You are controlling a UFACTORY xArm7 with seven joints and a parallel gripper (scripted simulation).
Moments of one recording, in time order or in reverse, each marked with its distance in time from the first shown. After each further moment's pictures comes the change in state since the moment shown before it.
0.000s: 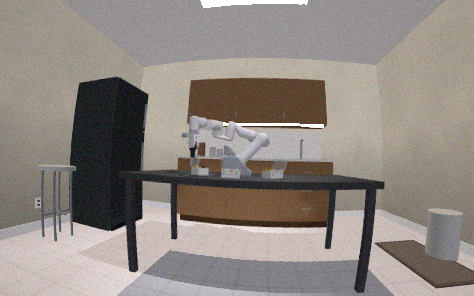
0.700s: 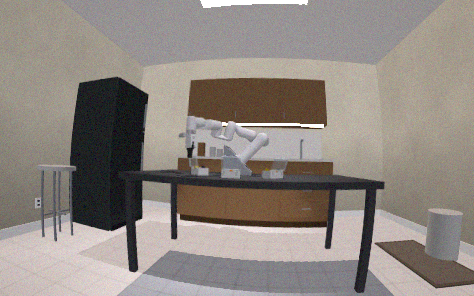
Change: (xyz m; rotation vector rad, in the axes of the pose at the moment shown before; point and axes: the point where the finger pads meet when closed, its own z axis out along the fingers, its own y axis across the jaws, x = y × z) arm 0.023 0.000 0.003 0.000 0.000 0.000
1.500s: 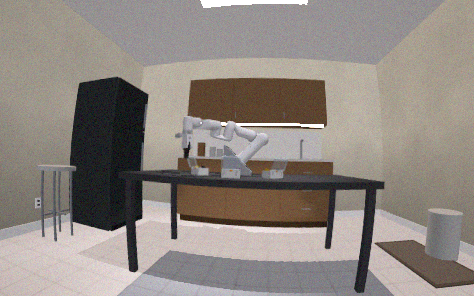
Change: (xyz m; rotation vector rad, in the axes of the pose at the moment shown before) arm 0.029 0.000 0.004 0.000 -0.001 0.000
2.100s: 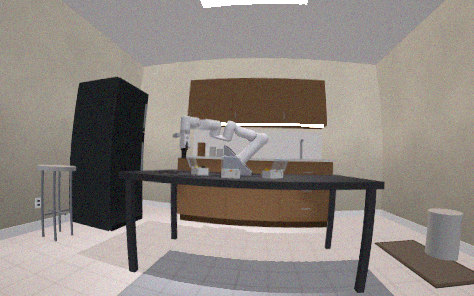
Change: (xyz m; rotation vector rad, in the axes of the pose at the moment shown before) arm 0.019 0.000 0.001 -0.002 0.003 0.000
